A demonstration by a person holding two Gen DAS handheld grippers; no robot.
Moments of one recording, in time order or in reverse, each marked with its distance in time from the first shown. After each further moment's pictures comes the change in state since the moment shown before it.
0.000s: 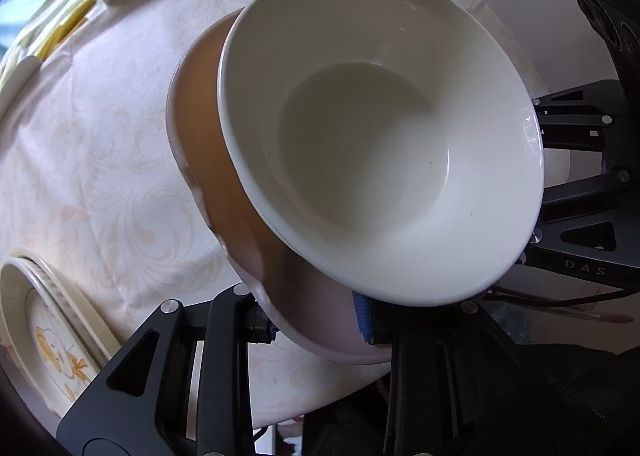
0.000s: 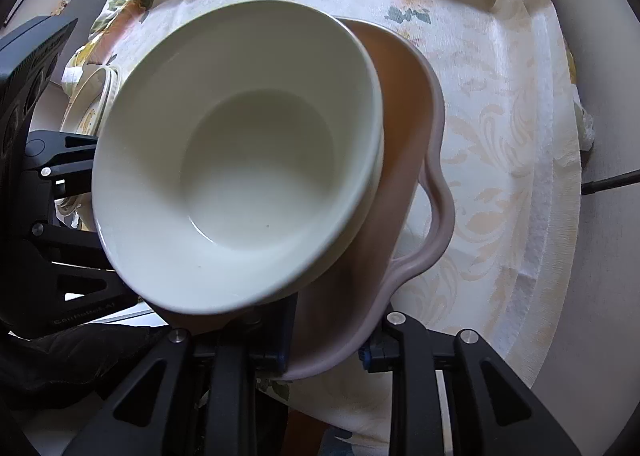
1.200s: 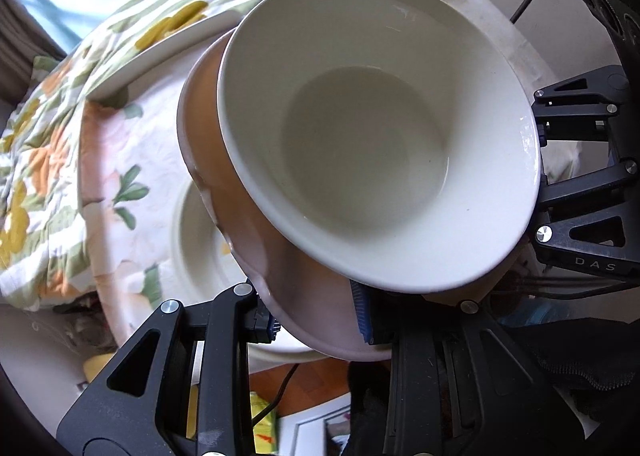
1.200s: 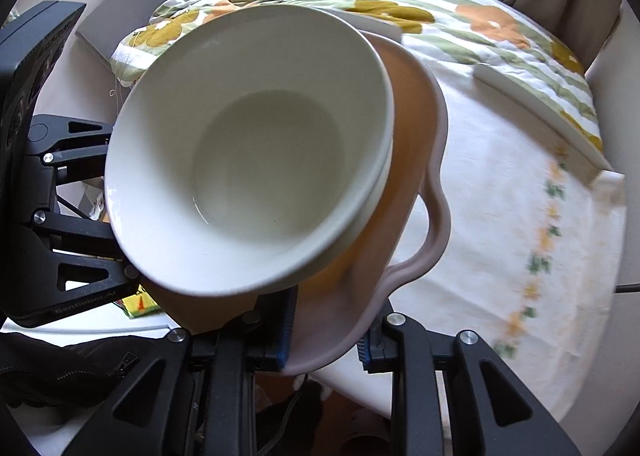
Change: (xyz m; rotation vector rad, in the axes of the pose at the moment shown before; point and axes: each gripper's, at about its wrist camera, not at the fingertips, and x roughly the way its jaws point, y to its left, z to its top) left arm -0.146 0.139 -0.163 -0.058 -0.123 0.155; right arm -0.035 0.206 0.063 -0.184 -0.123 -0.018
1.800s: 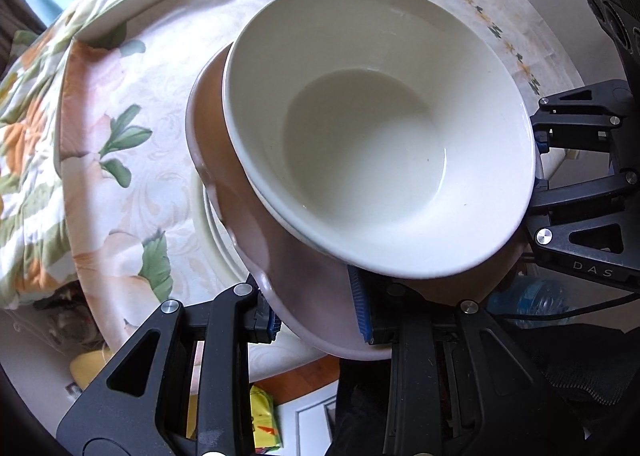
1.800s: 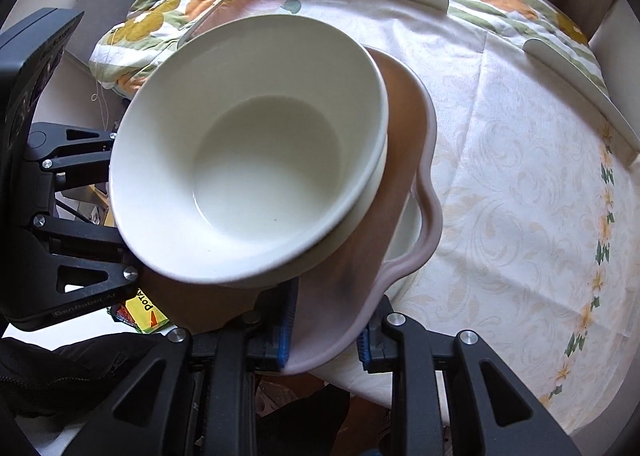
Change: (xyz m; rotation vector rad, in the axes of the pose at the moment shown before) left arm 0.066 0.078 -0.017 -0.012 0.076 -0.107; right arm 0.061 0.051 0.023 0.093 0.072 -0.012
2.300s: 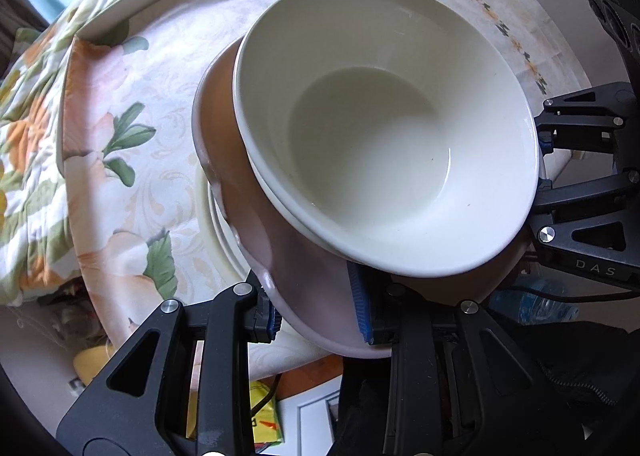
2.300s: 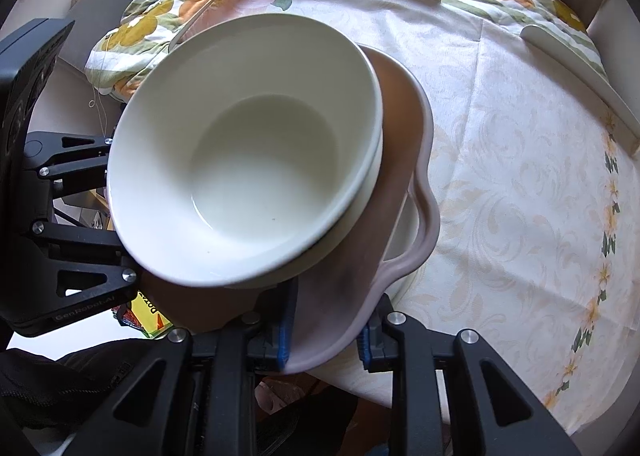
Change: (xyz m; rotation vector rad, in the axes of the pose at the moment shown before) left arm 0.000 0.002 0.005 0.000 0.027 0.026; right arm 0.003 -0.007 0.004 0.033 0.024 0.022
